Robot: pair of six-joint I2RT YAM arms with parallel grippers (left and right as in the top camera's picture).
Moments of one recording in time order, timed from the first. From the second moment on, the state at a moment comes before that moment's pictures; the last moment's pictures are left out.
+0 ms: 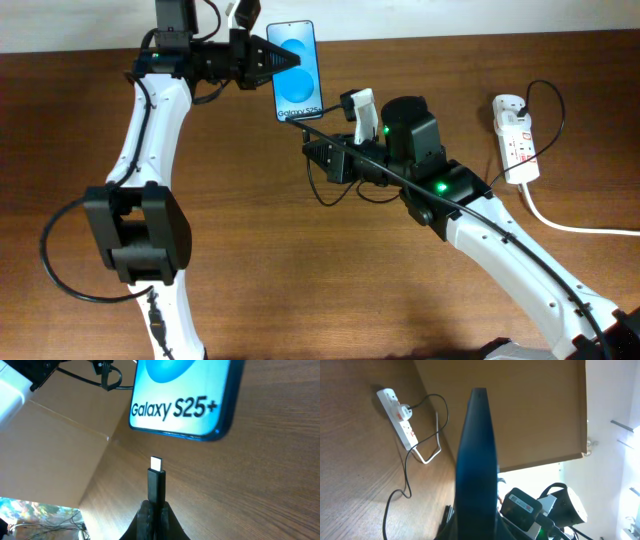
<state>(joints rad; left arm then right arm) -0.06 2.20 2.05 -0.56 1.53 -0.53 0.49 1.46 1.14 -0.16 -0.55 0.59</state>
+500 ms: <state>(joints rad) -0.08 2.20 2.05 -0.56 1.53 -0.53 0.48 1.46 1.14 -0.16 -0.55 0.59</state>
